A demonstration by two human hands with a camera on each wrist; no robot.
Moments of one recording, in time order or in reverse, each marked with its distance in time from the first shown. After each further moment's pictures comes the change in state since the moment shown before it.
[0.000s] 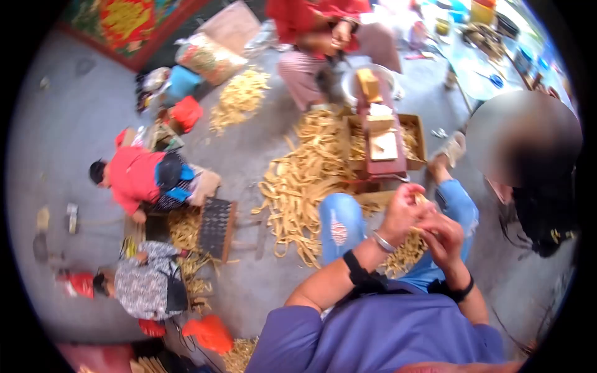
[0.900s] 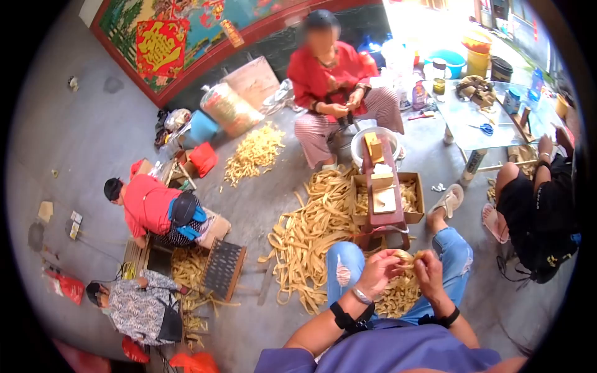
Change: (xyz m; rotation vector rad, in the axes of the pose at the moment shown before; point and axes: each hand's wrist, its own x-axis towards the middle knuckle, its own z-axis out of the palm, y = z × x) left_hand -0.043 -0.007 -0.049 -0.164 -0.064 -0.188; right_hand -0.030 0.021 0.028 0.112 0.121 0.355
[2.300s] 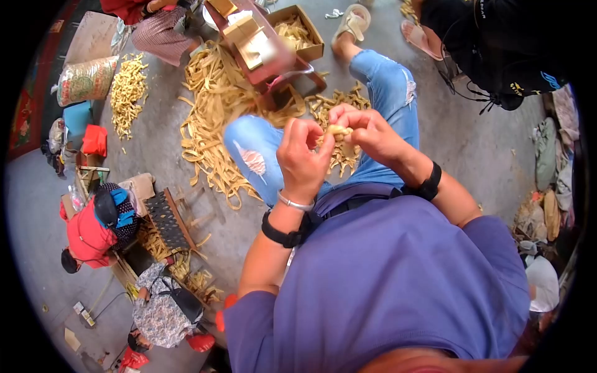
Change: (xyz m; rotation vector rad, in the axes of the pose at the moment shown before) left_hand -0.023 -0.013 0.040 1.346 0.269 0.650; right_hand -0.020 0.018 -0.019 0.809 -0.315 0.419
